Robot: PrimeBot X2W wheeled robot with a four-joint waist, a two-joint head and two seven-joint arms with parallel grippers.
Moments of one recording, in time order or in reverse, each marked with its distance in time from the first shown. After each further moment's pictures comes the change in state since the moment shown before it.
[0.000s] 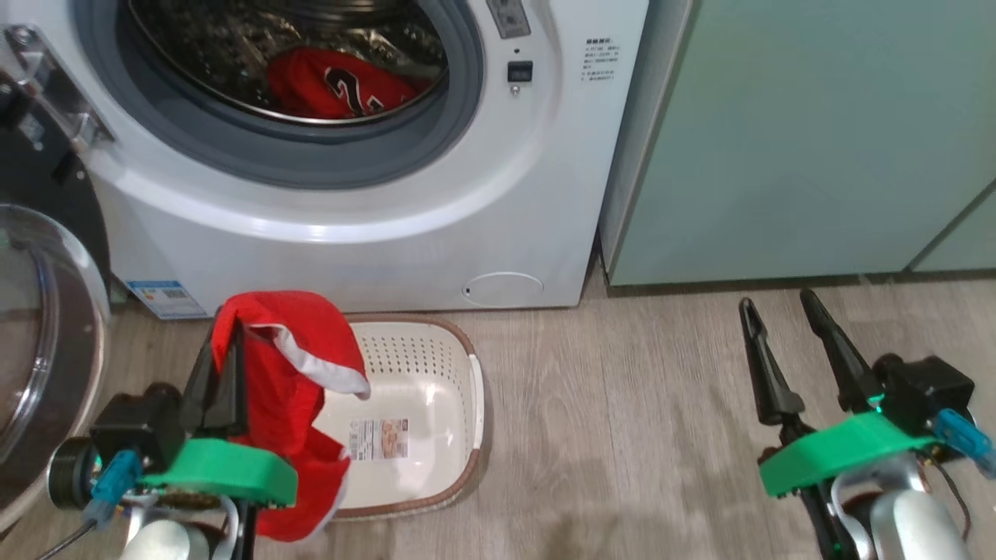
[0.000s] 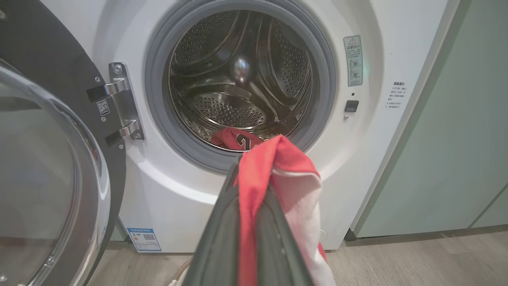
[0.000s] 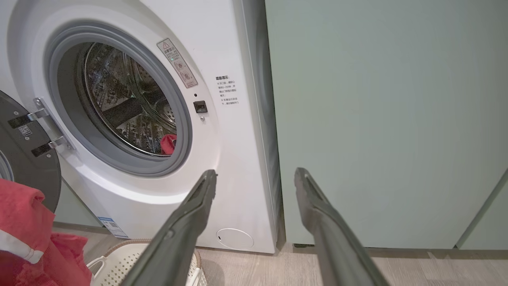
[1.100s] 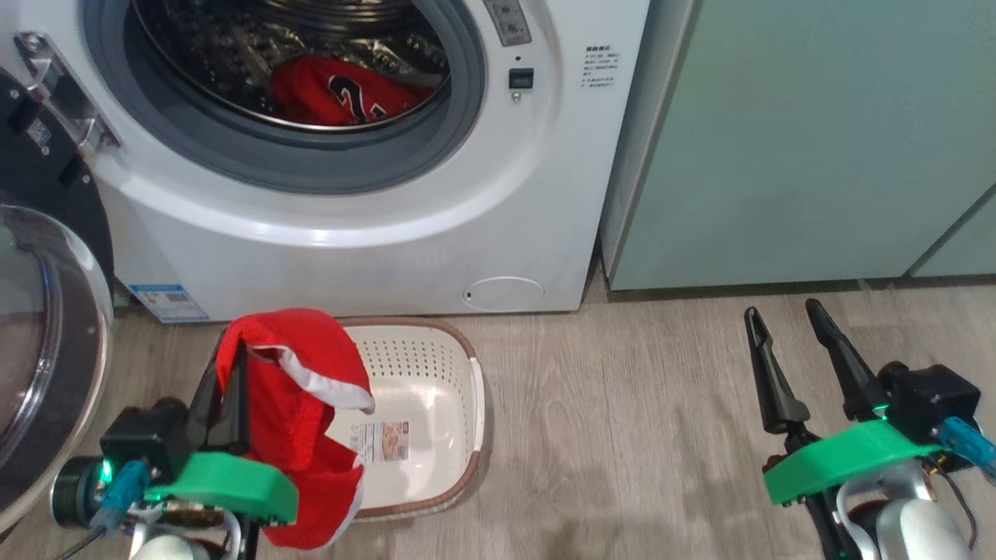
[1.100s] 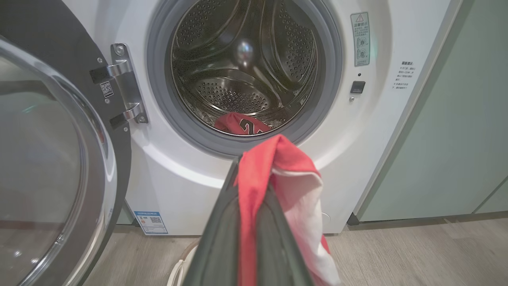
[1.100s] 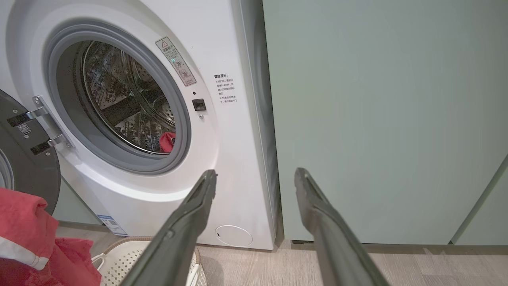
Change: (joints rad) left arm 0.034 0.011 -0.017 0.008 0.000 0.017 0.022; right arm 0.034 0.001 -0.015 -0.025 0.001 0.000 0.019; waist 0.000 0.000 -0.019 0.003
